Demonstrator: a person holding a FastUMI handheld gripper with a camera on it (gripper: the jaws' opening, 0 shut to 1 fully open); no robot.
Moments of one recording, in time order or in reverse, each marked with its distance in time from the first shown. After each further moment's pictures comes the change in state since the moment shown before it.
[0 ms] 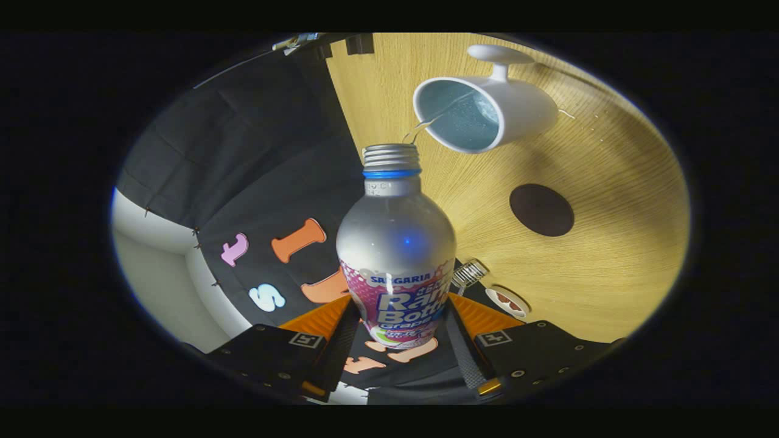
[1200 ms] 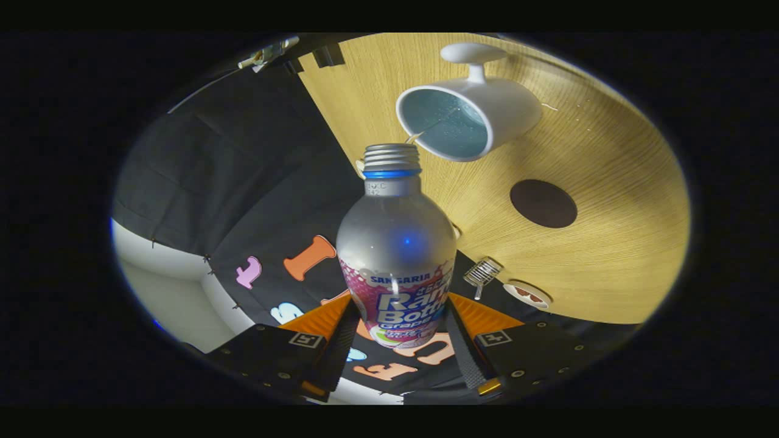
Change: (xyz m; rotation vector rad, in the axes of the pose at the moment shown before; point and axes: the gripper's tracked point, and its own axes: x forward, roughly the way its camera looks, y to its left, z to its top) arm -0.004 0.015 0.013 0.159 -0.034 0.035
